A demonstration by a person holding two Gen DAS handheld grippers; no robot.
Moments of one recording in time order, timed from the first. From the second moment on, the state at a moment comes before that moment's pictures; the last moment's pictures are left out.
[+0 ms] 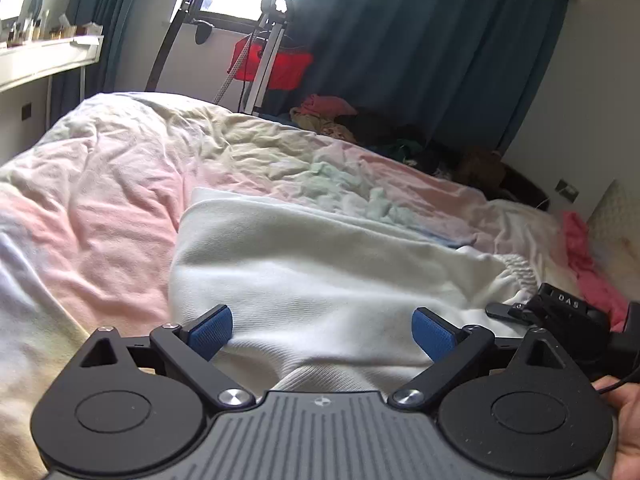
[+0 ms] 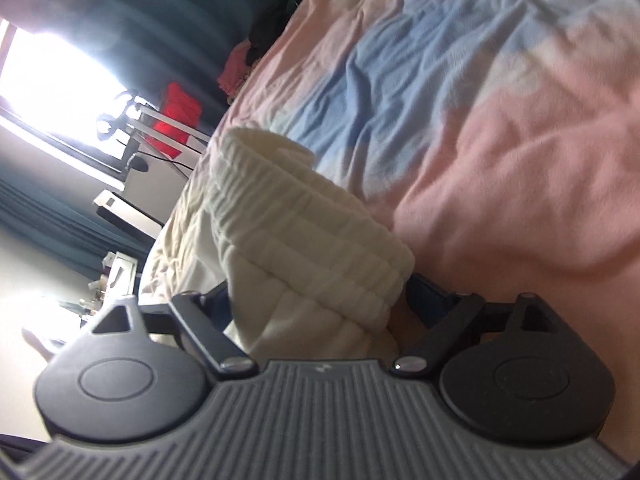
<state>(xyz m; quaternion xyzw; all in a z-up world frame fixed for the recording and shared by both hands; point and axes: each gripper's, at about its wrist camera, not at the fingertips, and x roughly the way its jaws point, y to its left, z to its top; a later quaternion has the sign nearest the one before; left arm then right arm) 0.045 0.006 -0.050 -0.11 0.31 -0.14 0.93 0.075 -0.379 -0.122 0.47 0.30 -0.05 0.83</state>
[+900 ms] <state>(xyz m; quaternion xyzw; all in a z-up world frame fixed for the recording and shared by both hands) 0.059 0.094 -0.104 -0.34 0.43 -0.07 0.83 0.043 -0.383 -0.142 0.55 0.31 -0.02 0.78</state>
